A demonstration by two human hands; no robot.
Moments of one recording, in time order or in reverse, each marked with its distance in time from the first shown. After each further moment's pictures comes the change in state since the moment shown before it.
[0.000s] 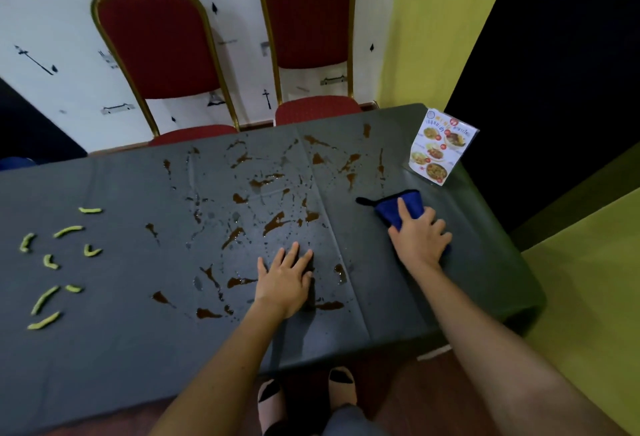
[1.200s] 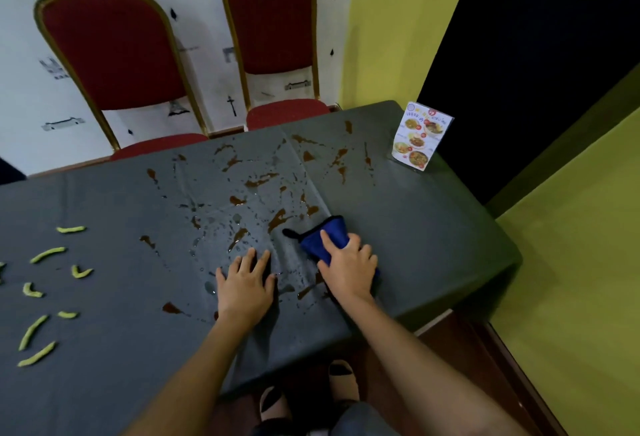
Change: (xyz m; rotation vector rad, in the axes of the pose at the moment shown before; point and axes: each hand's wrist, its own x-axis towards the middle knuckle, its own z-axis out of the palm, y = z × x) left_hand -0.028 -0.089 -0.007 0.049 0.129 -0.044; right_hand -0.137 -0.104 0.018 0.027 -0.010 -0.160
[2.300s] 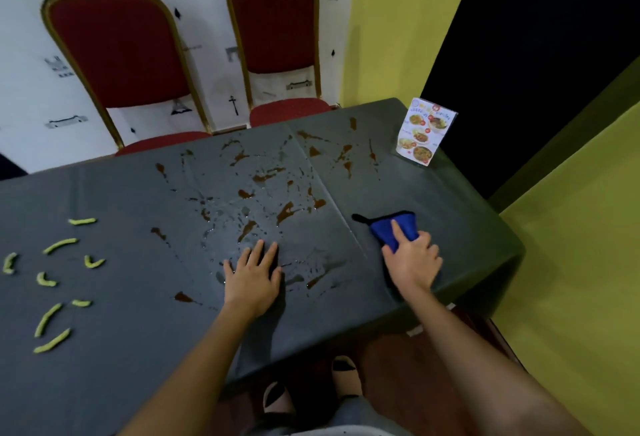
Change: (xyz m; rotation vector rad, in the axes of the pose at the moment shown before) left_hand -0.004 -0.011 -0.001 -0.043 -0.010 0.066; right_hand 0.005 0.082 -0.007 0.007 0.089 0.347
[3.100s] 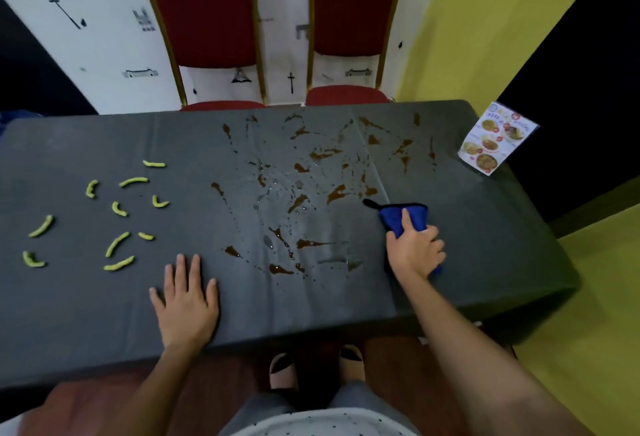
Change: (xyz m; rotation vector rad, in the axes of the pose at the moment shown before) left_hand -0.118 -0.129 0.033 -0.156 0.300 -0.556; right_hand -0.026 -0.079 0.000 0.012 -0.073 -0.034
